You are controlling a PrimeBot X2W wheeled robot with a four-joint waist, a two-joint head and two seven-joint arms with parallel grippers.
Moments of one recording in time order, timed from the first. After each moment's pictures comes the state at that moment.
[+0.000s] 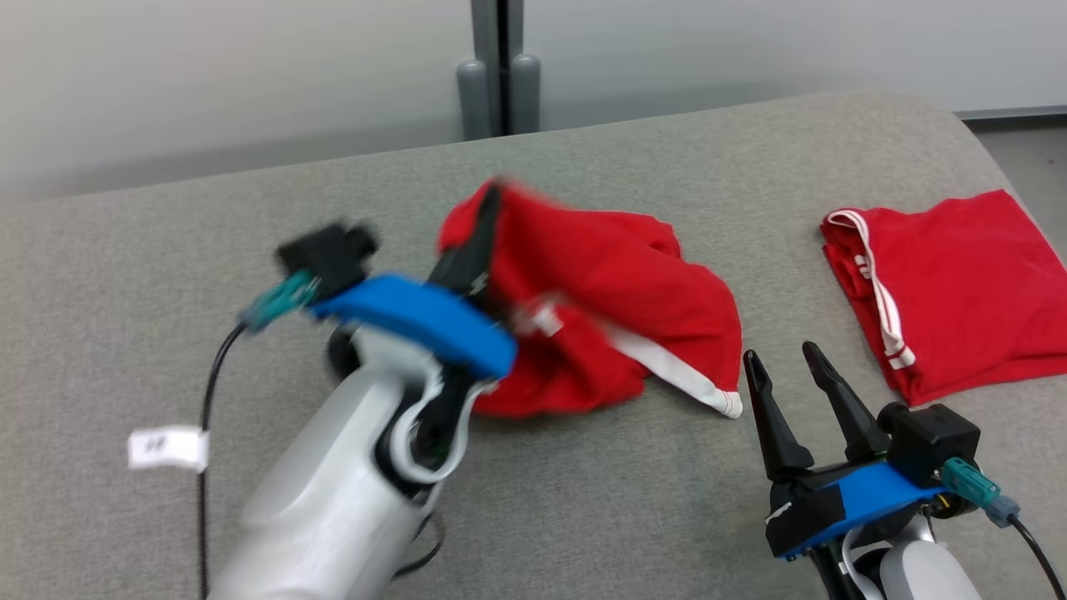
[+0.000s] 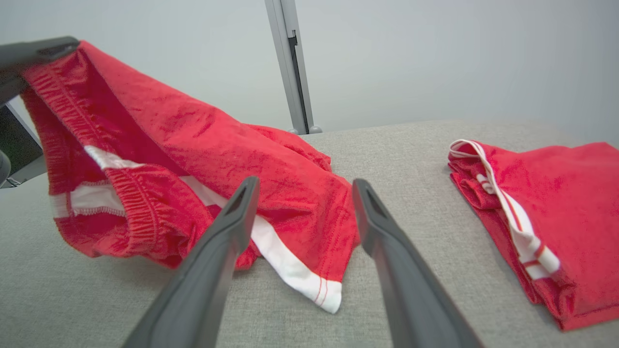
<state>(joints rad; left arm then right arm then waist) -0.64 0.09 -0.62 0.38 -1.13 0.01 -0.15 -0.14 -0.05 0.09 0.18 0.23 0.13 -0.13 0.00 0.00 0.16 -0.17</state>
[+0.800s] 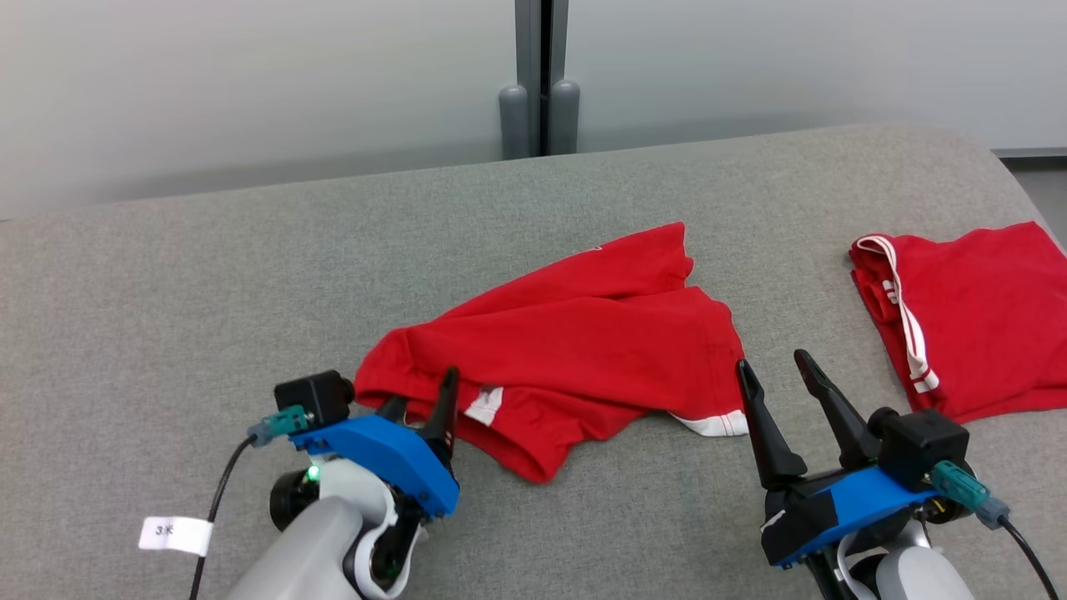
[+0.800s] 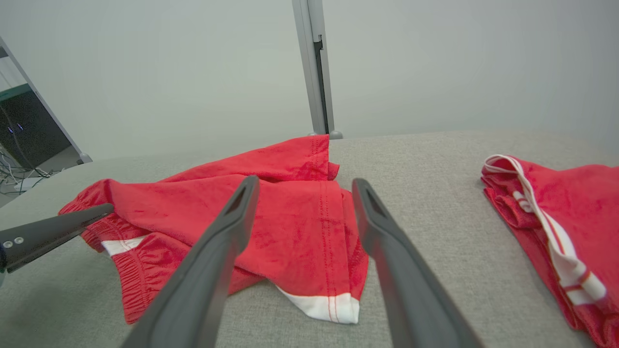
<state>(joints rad) -0.48 0.17 -0.69 0.70 -1.07 -0.01 -0.14 -0.14 -0.05 0.11 0.17 0.22 0.13 -0.11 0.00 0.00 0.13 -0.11</state>
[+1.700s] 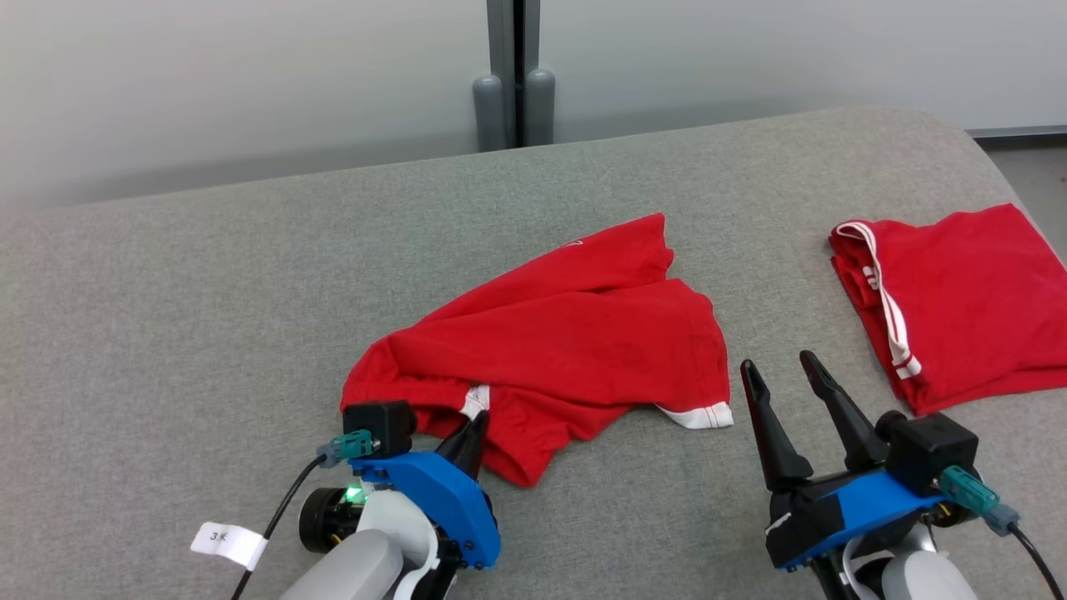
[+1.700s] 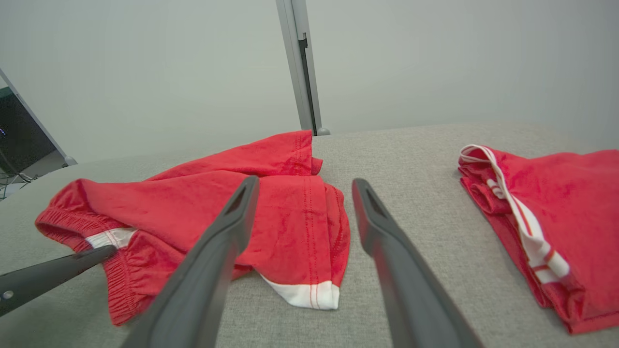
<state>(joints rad) -0.40 0.22 -0.82 0.49 -0.97 0.12 -0.03 -0.12 -0.05 0.10 0.15 0.22 0.13 -0.11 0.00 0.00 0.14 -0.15</state>
